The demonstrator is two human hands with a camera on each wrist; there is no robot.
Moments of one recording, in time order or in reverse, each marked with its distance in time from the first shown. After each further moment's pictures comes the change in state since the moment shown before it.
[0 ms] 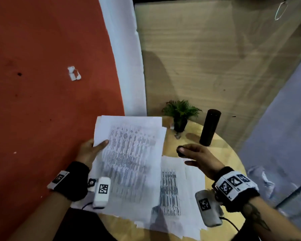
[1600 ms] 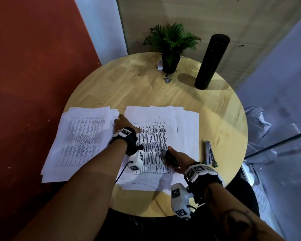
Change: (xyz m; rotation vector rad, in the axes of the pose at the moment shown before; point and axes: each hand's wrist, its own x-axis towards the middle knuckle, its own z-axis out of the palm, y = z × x) left_hand 0.043 -0.177 0.186 1.089 -0.294 -0.430; right_hand 0.036 0.224 0.004 0.071 0.136 0.772
